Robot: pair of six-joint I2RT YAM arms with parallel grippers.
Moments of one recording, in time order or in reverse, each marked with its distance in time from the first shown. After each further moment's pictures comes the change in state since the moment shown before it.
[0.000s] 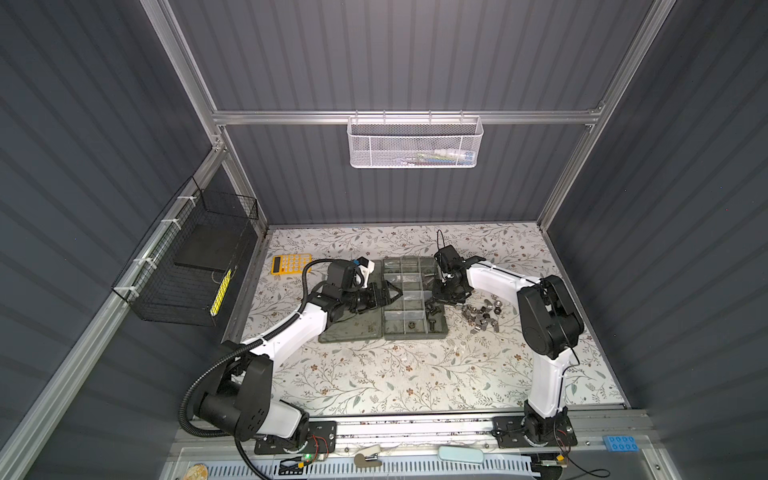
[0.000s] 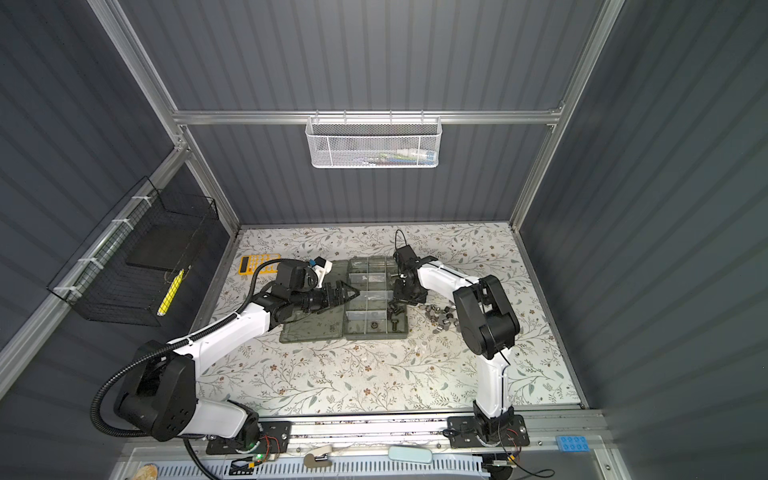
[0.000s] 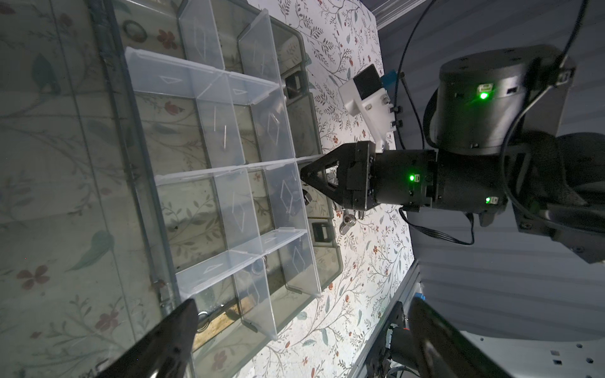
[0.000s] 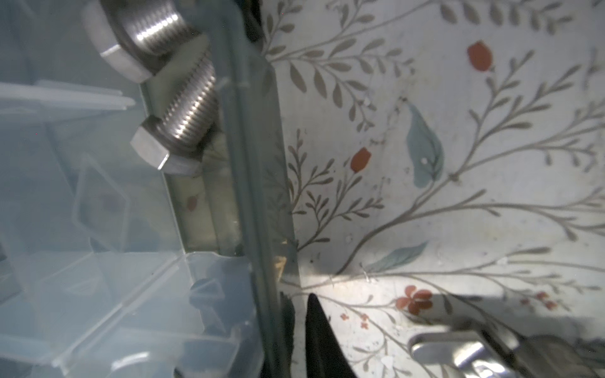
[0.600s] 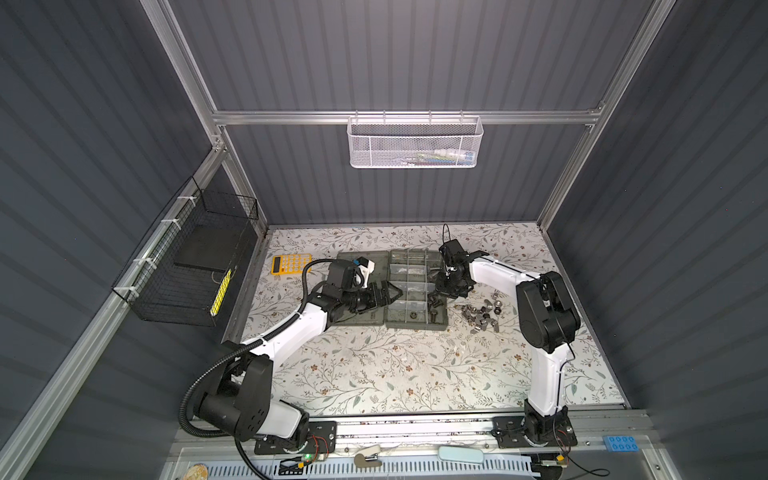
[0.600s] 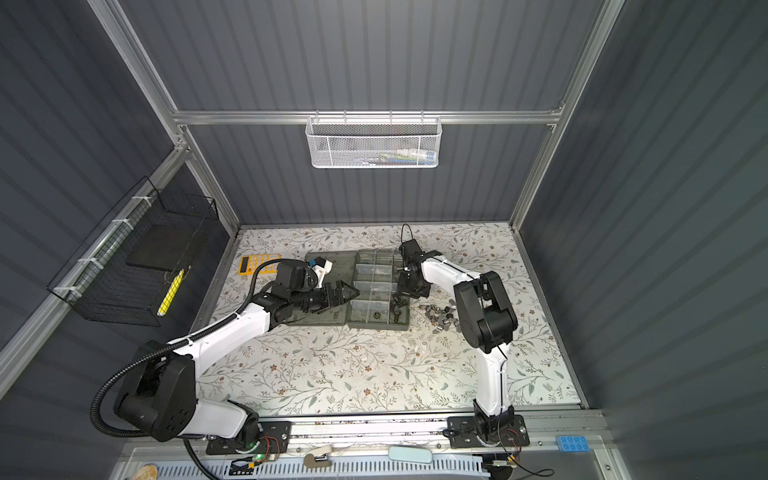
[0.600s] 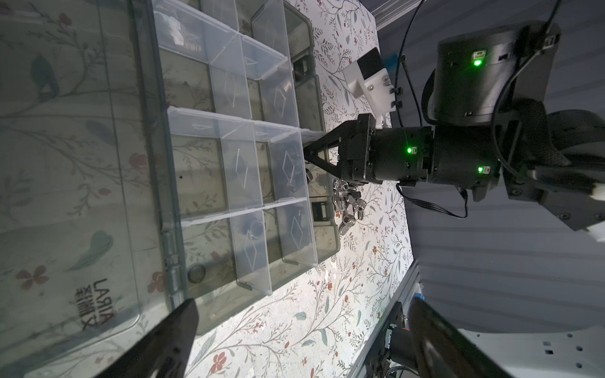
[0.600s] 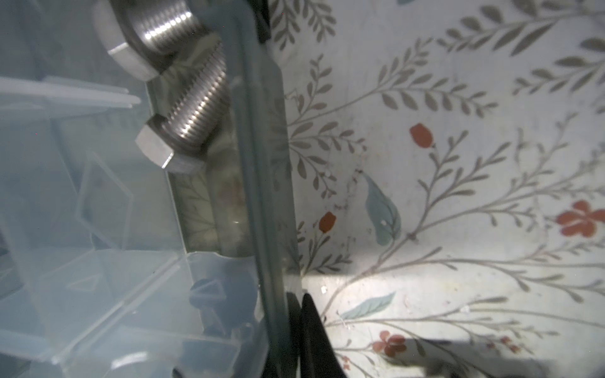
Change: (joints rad) left arm 0.000 0.000 0.000 0.001 0.001 -0.002; right arm -0.055 0.051 0.072 0.004 -0.001 0.012
